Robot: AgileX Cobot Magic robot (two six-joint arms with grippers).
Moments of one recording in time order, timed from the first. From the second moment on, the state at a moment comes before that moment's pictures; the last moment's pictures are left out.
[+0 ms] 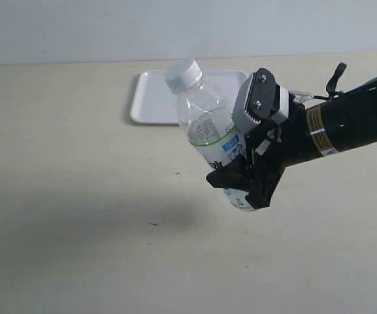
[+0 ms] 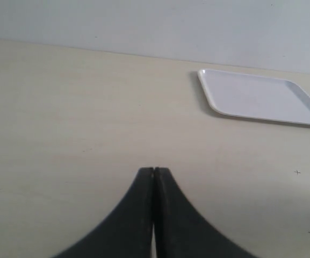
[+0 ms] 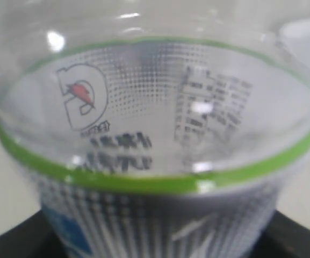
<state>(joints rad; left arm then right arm) -0.09 0.01 0.00 -0.24 0.37 0.08 0.17 1.72 -0.75 -1.66 -0.66 0.95</state>
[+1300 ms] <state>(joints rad) -0.23 0.71 -0.68 0.29 0.21 -0.42 0.17 1.89 -0.62 -1.24 -0.89 0.19</state>
